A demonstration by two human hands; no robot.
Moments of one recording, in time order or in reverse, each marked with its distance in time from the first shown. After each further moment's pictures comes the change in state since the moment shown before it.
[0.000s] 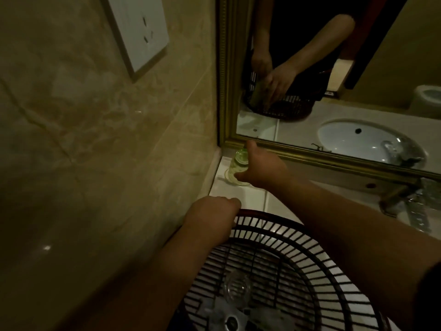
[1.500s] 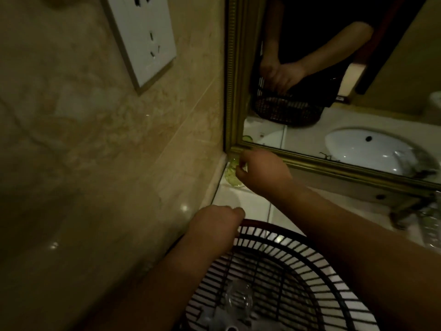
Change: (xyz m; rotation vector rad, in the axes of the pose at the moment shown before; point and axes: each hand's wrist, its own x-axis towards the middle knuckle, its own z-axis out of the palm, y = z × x) left_hand -0.004 0.006 -0.009 -0.011 -0.020 0.022; right_hand -0.010 -0.020 -0.022 -0.042 0.152 -0.215
